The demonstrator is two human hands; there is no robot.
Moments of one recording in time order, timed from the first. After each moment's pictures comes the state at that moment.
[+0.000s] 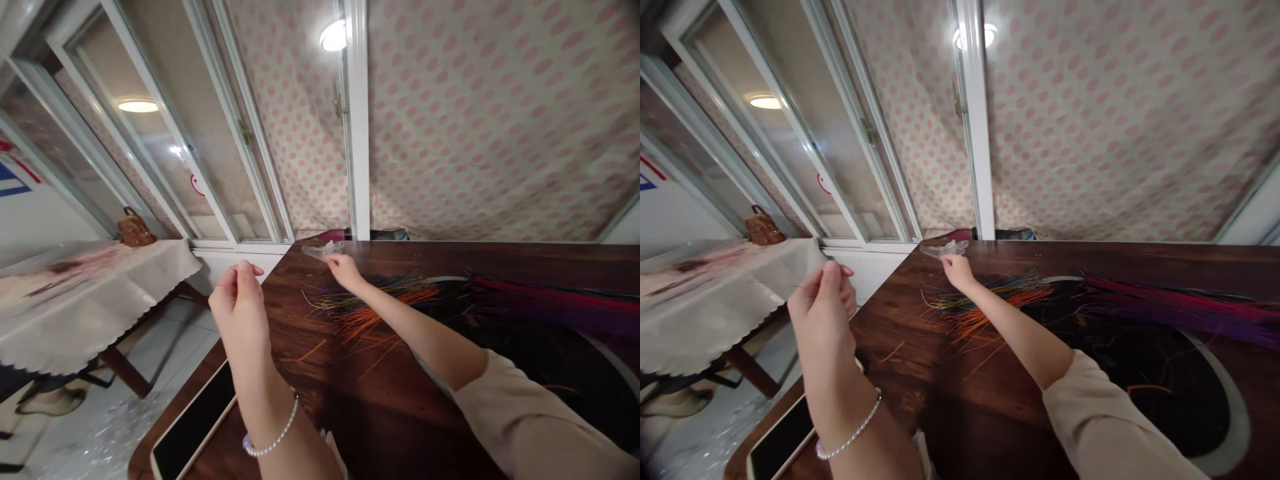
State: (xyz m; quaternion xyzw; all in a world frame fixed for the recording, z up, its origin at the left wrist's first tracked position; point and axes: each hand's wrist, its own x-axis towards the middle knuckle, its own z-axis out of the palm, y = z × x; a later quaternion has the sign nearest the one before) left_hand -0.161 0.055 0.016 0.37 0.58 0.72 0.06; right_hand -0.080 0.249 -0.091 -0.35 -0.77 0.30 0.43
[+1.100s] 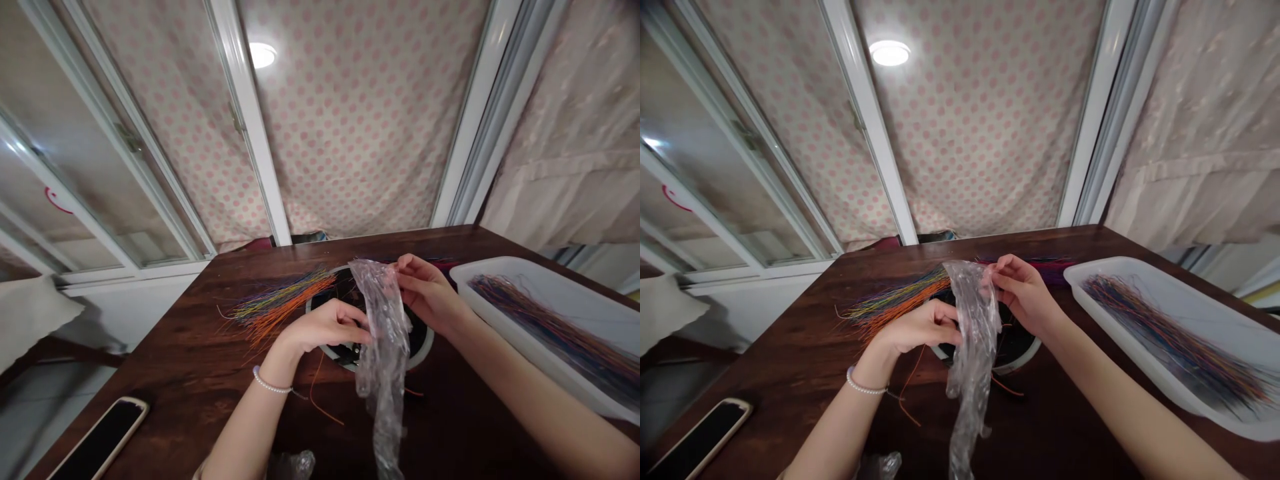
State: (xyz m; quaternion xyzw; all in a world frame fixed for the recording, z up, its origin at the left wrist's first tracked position) left_hand 0.019 0.109 -0.036 0.69 0.33 0.15 0.62; right_hand 0.233 0.108 -0.044 -0.27 -0.43 0.60 0.61
